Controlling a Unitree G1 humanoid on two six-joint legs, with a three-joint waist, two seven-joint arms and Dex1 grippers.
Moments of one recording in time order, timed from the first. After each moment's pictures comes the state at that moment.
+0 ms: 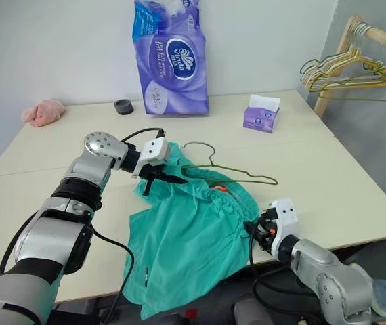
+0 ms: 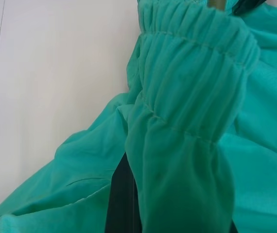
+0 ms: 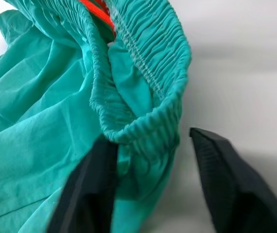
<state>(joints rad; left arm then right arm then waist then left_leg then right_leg) -1.03 0.52 -0.21 0.94 0.04 -0.18 -1.53 0.04 -0.26 -0.06 -0.63 0.52 1.08 0.24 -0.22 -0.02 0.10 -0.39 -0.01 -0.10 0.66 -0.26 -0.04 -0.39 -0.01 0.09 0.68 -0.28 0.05</state>
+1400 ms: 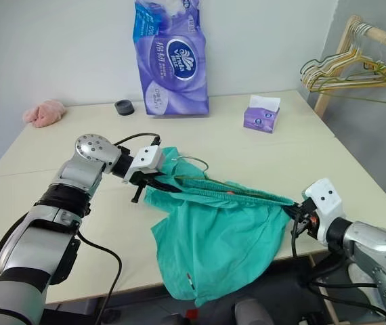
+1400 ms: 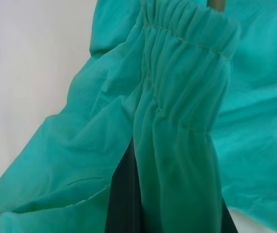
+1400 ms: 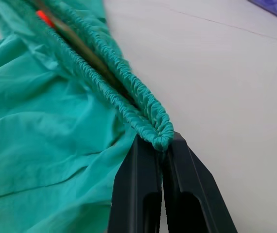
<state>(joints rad) -0.95 0.62 -0.28 0.77 -0.01 -0.16 -1.58 0.02 -0.80 -0.25 -0.71 0.58 0.92 0.57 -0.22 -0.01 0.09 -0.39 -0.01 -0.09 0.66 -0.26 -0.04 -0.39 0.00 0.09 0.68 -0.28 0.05</state>
